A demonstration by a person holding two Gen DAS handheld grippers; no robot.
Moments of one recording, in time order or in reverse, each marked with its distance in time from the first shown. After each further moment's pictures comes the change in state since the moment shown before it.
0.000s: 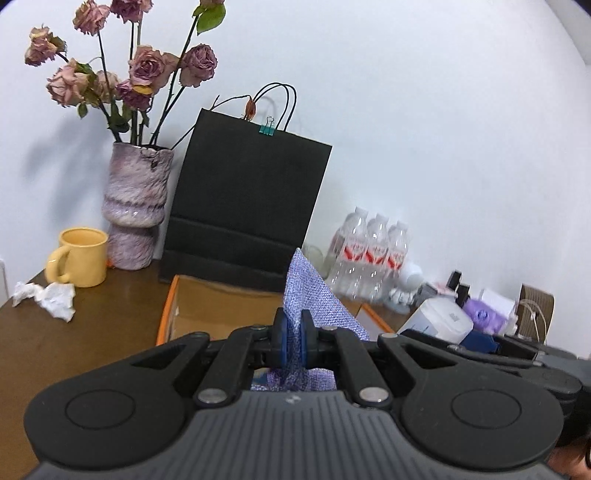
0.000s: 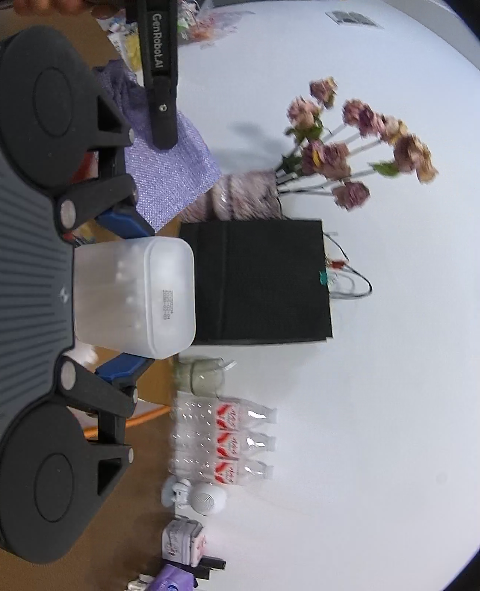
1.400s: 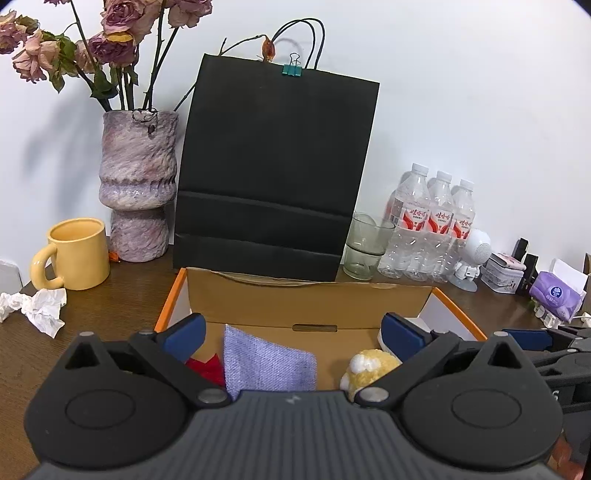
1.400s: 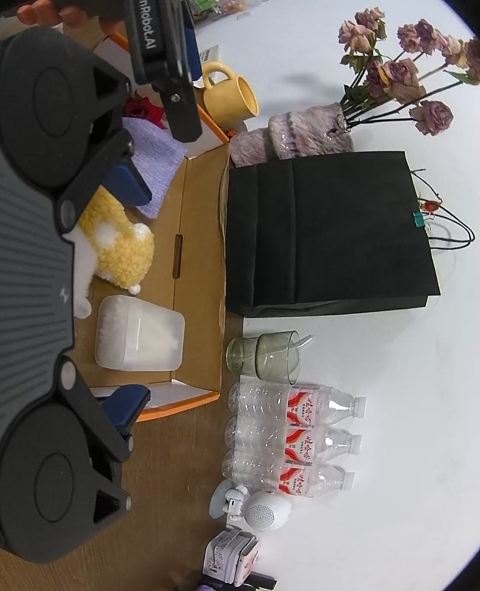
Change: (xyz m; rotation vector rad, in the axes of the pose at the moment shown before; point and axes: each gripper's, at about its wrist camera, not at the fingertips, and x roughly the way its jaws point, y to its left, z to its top) left arm 0.112 0.012 -0.007 0.070 0.104 0.158; right arm 0.111 -0.046 -0.001 0.023 0.271 -0.028
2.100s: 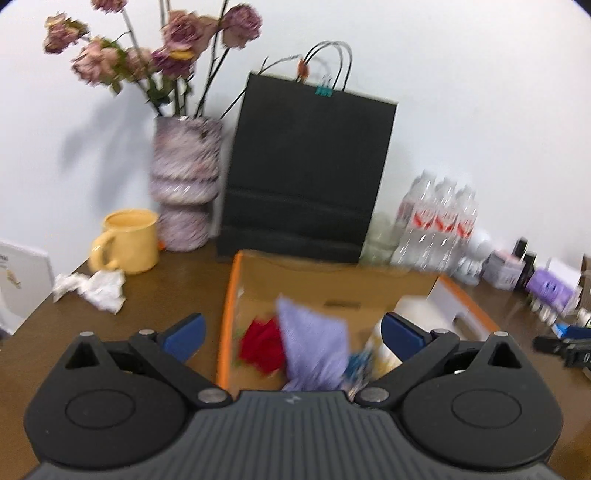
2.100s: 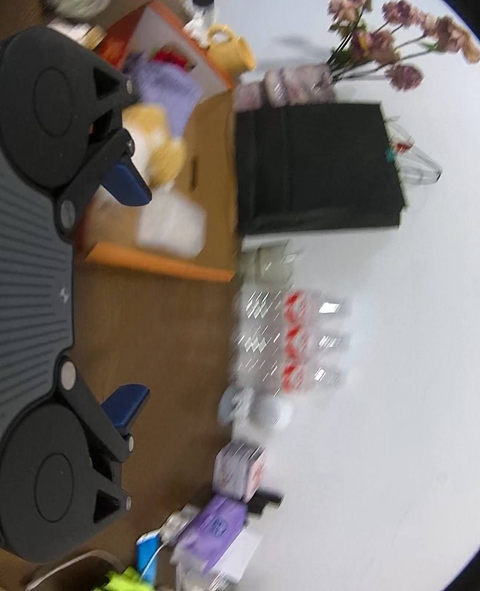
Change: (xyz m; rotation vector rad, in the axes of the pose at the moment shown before) left arm -0.079 0.038 -0.019 -0.014 0.019 0.047; right arm -0.076 -0.090 -0.048 0.027 -0.020 -0.196
